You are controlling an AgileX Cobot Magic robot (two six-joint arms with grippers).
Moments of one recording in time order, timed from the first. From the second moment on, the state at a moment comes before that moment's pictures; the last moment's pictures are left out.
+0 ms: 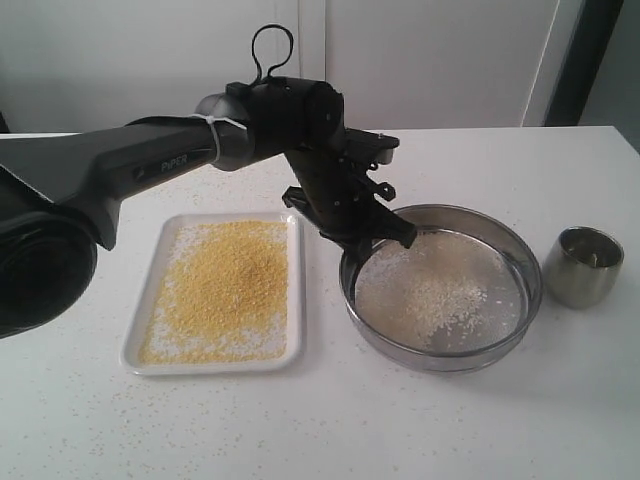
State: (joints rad) left arm -0.72 2.36 -2.13 -0.19 0.99 0.02; right arm 0.01 0.68 -0.76 -0.02 0.70 0.14
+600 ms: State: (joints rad) left arm -0.74 2.41 -2.13 -0.23 0.96 0.02; right arm 0.01 0.68 -0.76 -0.02 0.70 0.14
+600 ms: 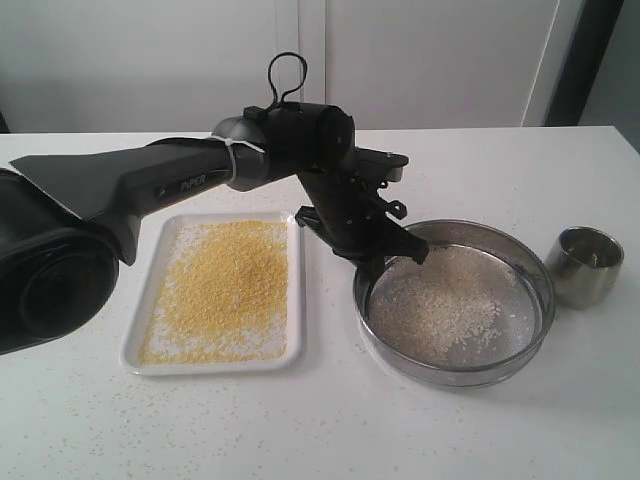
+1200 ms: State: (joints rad) left arm -0.74 2.41 -2.13 -0.23 0.95 0.02; right arm 0.01 0.68 -0.76 -0.02 0.70 0.14
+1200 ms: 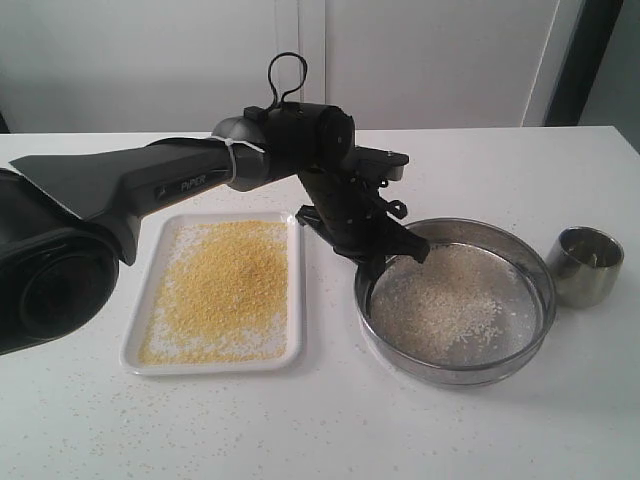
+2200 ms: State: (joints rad) left arm -0.74 2.33 -2.13 -0.25 1.04 0.02; right arm 0.01 0.68 -0.76 -0.02 0.70 0.14
